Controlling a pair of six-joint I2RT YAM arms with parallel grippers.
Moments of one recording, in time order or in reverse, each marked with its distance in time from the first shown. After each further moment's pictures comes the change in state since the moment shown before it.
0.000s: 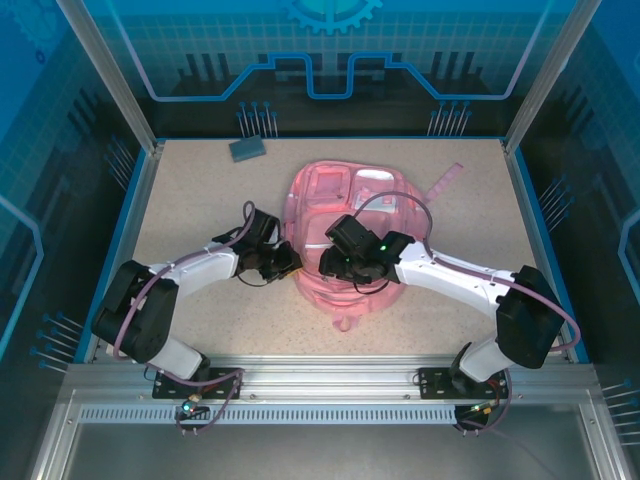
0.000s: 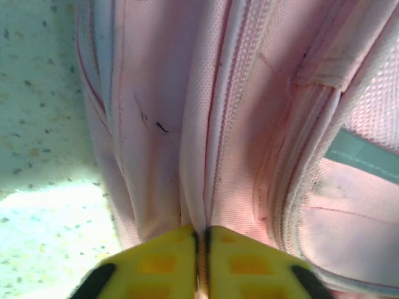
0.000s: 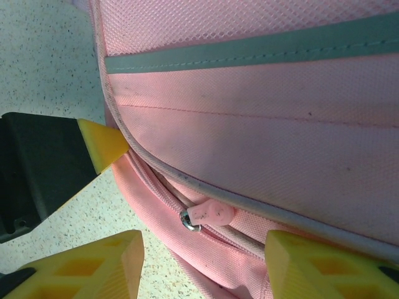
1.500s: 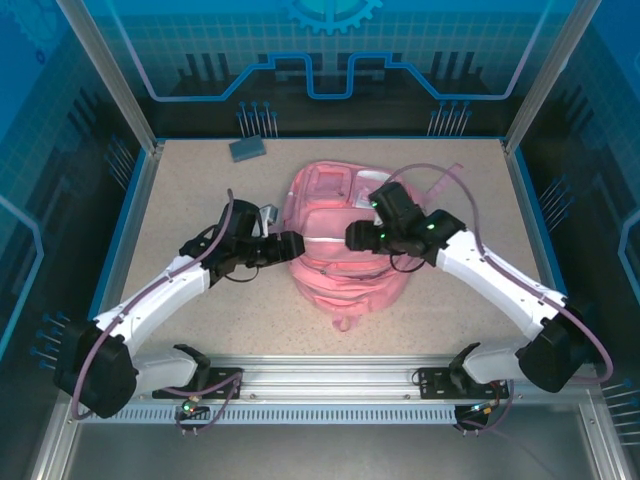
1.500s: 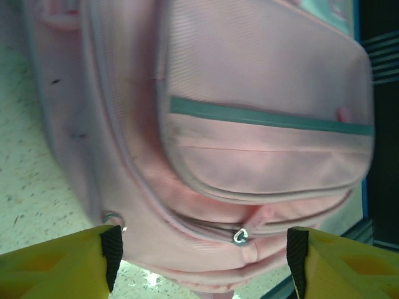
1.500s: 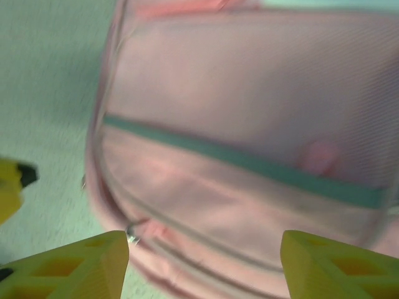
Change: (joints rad) left arm -0.005 -0.317 0.027 -0.128 -0.059 0.178; right arm -0.173 -0.149 0.104 -0.165 -0.058 -0.369
